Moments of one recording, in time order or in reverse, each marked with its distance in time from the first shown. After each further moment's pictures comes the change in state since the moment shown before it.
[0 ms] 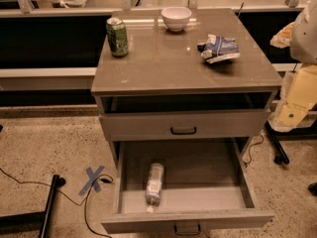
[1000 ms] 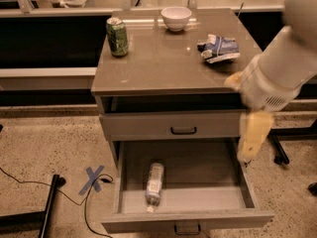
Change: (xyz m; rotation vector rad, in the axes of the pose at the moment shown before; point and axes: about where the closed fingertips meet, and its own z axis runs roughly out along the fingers) arm -0.022 0.023 0.111 -0.117 -0.057 -0.189
